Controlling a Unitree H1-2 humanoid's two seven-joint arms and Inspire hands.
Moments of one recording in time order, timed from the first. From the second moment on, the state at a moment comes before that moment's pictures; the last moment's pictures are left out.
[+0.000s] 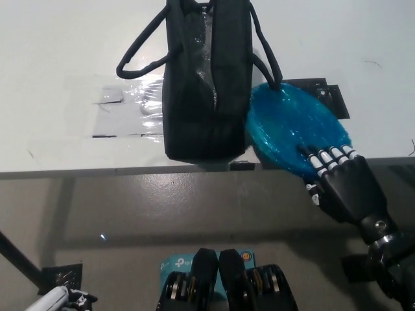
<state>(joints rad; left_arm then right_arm) 0.15 0.42 0.06 -0.45 0.51 0.45 -0.73 -0.40 -0.42 0.47 0.34 -1.22 -0.13 -0.57</state>
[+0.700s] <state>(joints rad) 0.15 0.43 0.06 -0.44 0.50 0.45 -0.72 -0.35 -0.34 0.34 0.29 -1.00 -0.26 -0.55</state>
